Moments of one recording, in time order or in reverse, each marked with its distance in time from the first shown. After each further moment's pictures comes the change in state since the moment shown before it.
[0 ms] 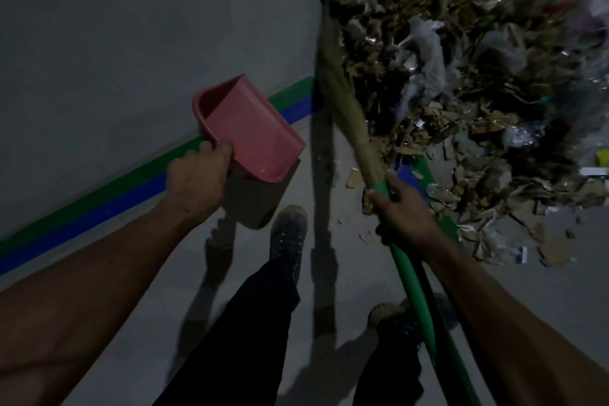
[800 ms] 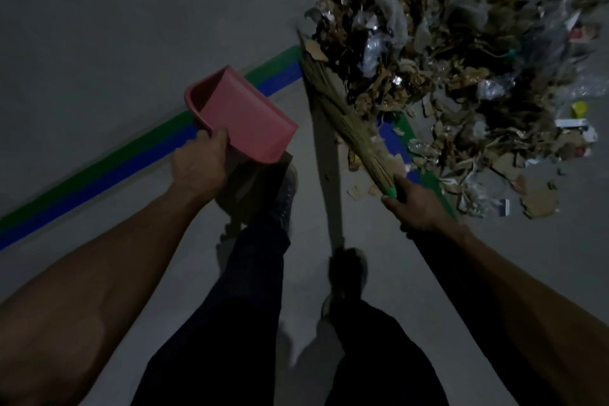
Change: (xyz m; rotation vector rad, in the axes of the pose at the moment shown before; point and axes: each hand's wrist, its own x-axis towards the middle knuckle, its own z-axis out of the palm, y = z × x) left_hand -0.122 0.059 0.023 -0.012 0.050 -0.118; right_hand -0.086 0.122 -0.055 -0.583 -0.024 -0.145
